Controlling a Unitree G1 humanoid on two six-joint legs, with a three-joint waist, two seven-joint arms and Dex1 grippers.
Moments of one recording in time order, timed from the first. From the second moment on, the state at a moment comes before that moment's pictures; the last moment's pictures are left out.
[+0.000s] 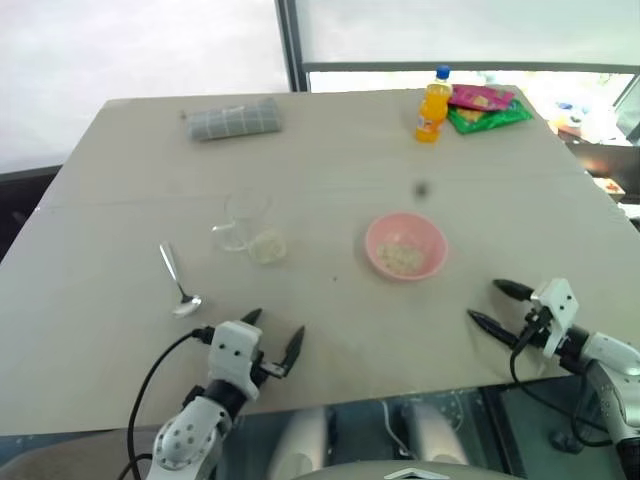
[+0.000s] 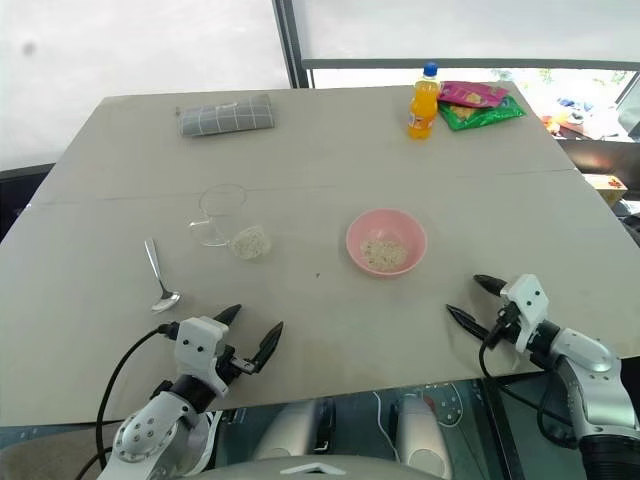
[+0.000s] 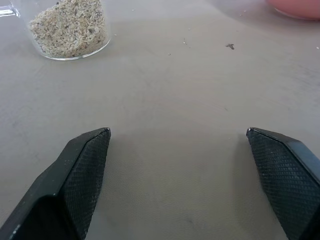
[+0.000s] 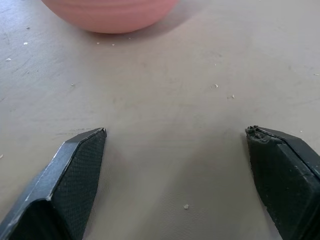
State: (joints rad) left arm 0.52 0.31 0.00 -0.50 -0.15 0.12 -0.35; right arm 0.08 -0.57 -0.17 0.10 0.34 -0.04 0.95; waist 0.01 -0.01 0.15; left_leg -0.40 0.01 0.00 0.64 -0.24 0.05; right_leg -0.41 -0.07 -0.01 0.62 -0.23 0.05
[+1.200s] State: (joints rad) left arm 0.51 0.29 0.02 -0.46 -0.14 0.08 -0.33; right arm 0.06 -0.57 -0.17 0.14 0.34 -0.07 0.97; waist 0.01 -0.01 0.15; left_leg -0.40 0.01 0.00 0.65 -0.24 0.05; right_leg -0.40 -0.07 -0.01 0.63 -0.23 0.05
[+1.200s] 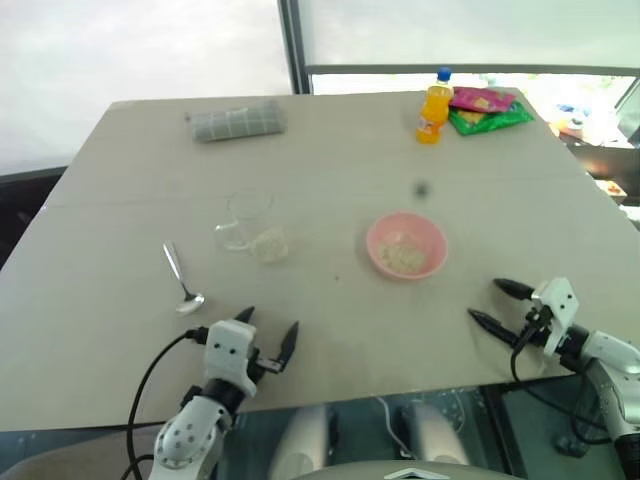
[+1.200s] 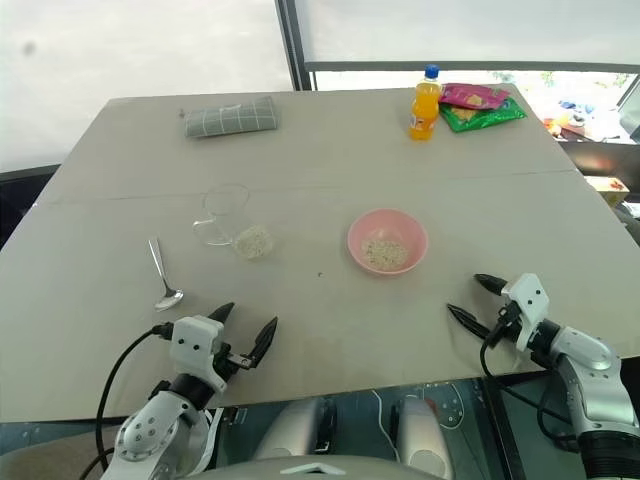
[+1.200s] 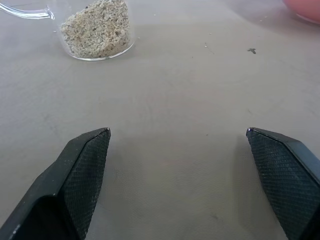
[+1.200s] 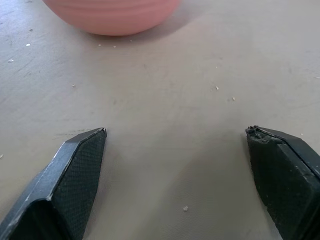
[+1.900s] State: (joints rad) left arm 0.22 0.29 0.34 -0.77 -0.46 0.59 -0.07; right arm 0.00 -0.79 -0.17 -0.49 0.69 0.39 1.03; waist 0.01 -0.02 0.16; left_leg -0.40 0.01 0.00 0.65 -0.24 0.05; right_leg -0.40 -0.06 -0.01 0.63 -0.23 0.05
